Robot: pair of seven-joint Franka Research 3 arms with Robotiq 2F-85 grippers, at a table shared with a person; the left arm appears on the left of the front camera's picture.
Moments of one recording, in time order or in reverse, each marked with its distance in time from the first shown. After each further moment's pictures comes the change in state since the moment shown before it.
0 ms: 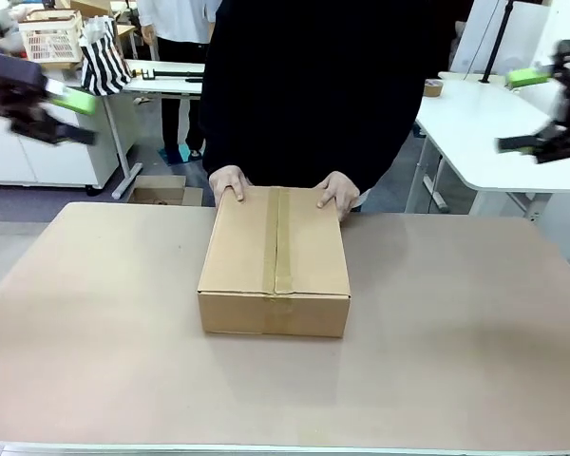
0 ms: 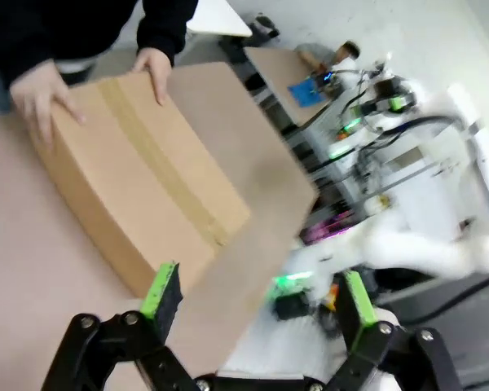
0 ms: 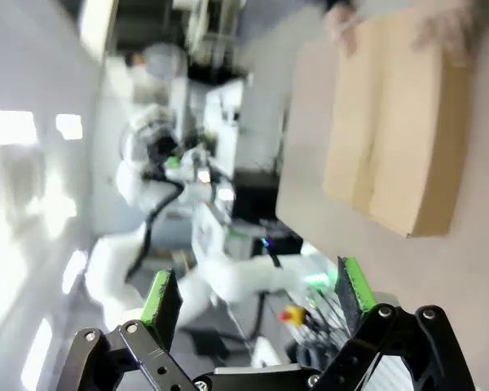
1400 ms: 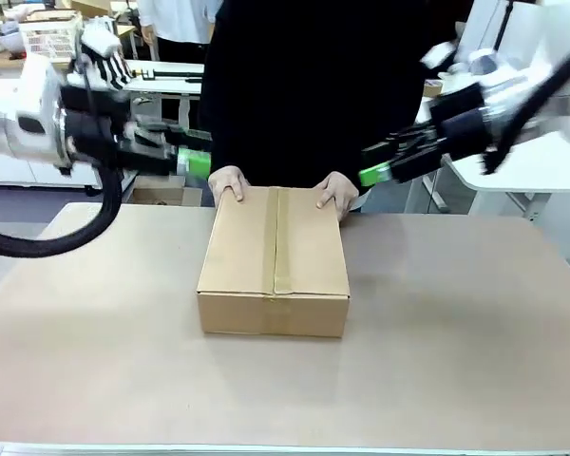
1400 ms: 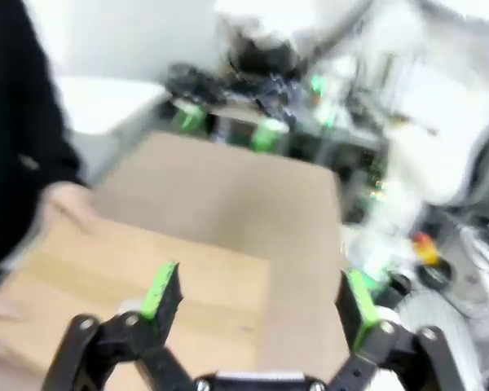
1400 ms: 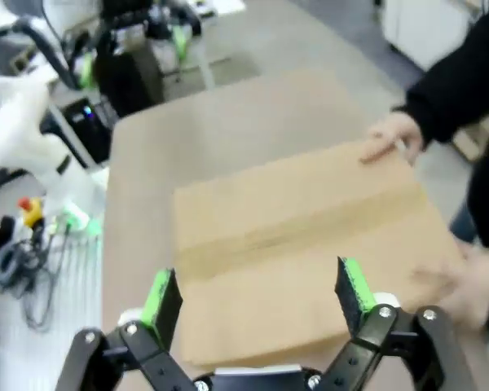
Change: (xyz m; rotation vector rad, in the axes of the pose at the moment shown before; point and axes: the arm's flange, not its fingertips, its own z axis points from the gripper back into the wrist) left arm -0.033 -0.006 -0.142 -0.211 -0.078 -0.654; right arm 0.045 -0.047 -0.173 -0.123 0.165 1.220
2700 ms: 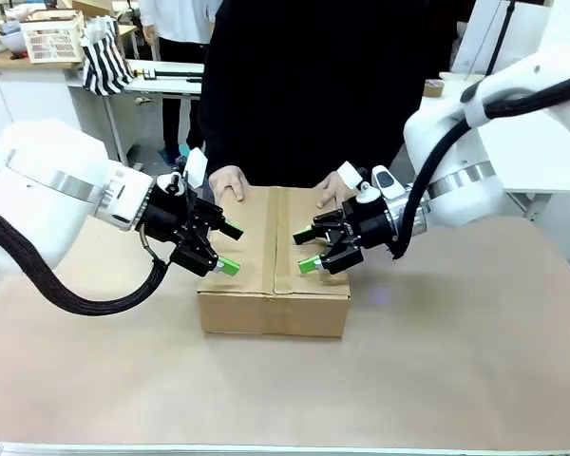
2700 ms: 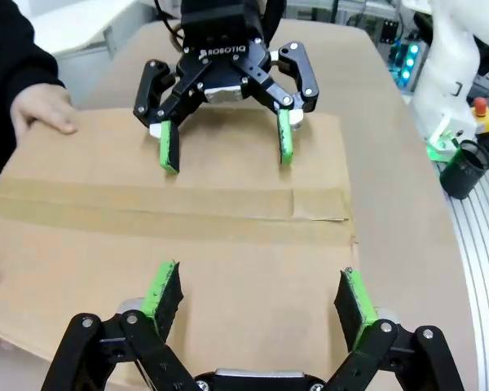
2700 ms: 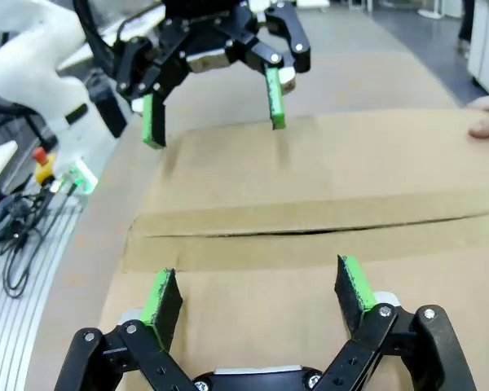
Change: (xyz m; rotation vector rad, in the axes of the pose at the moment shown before) left arm -0.098 0.053 -0.067 0.034 0.309 -0.182; right arm -0.121 -0.029 -0.135 0.225 -0.058 0.029
